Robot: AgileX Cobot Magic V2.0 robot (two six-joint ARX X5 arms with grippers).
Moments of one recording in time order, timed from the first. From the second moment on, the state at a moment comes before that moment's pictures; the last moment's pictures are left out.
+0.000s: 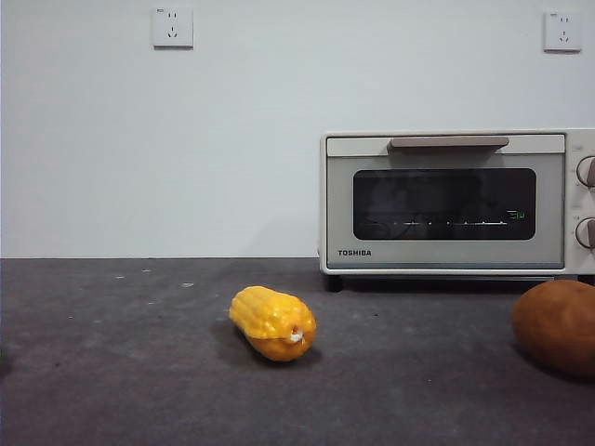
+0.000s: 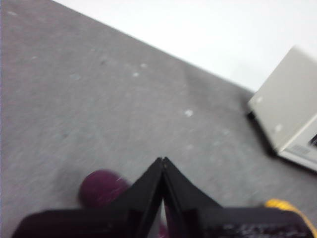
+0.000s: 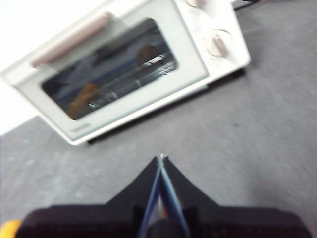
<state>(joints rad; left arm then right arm) 0.03 0.02 0.07 -0.20 0.11 -0.47 0.01 0.01 0.06 -0.21 -0.09 0.46</state>
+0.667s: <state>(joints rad) 0.03 0.56 0.53 -0.17 0.20 -0.55 0.01 0.01 0.42 -0.40 -0.10 0.47</state>
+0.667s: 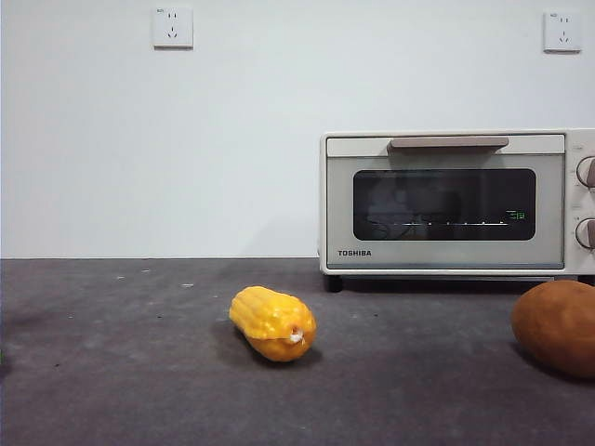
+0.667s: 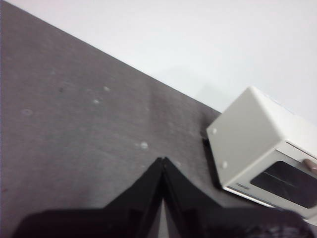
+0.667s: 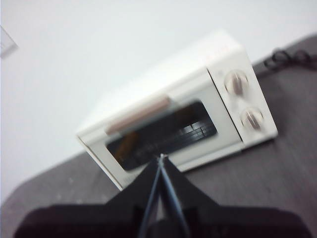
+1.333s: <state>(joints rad) -0.16 1.17 1.00 -0.10 0.54 -0.58 0.01 0.05 0.70 -0.65 -0.05 0.47</state>
